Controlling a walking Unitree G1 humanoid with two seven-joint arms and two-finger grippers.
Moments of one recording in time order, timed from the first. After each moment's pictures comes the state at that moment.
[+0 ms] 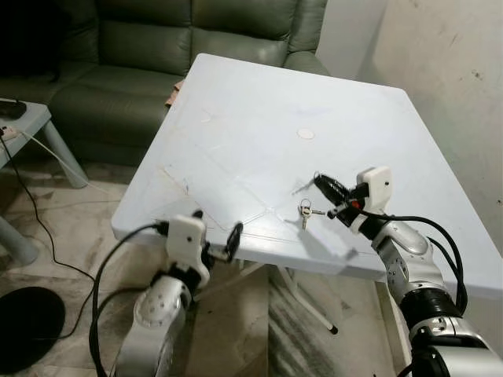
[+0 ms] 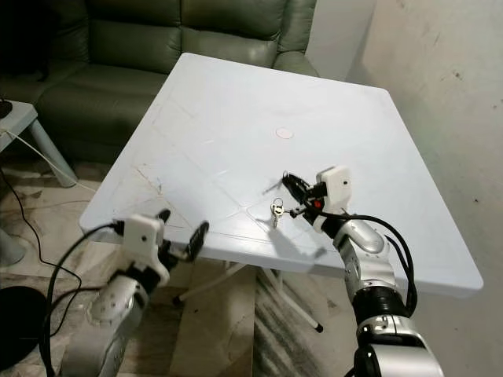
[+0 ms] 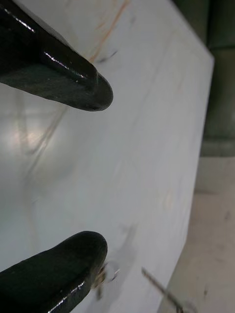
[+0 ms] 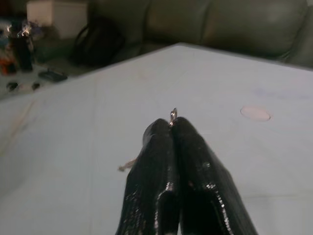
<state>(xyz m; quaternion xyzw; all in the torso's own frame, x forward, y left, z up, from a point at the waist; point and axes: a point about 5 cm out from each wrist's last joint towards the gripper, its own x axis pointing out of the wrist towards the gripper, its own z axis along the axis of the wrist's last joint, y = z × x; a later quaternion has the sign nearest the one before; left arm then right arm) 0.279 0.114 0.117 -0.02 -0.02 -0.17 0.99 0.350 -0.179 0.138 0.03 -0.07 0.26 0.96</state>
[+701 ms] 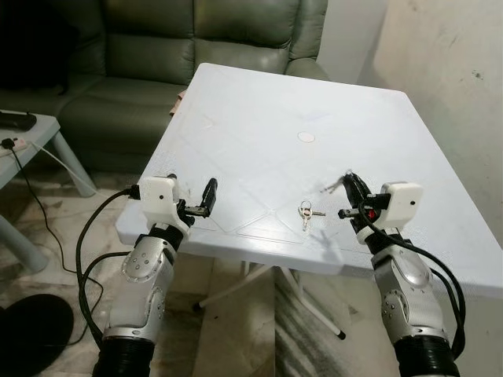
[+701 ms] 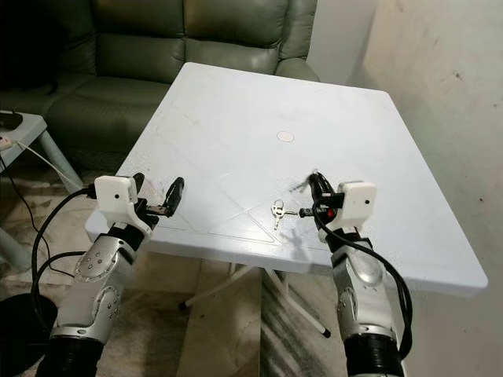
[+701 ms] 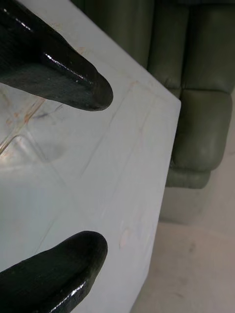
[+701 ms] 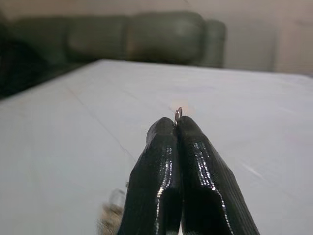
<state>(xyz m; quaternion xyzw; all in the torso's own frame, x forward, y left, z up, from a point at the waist) 0.320 0.144 0.136 -0.05 -0.05 -0.10 0.99 0.313 -0.183 0.121 0.04 -0.07 0.06 1.00</state>
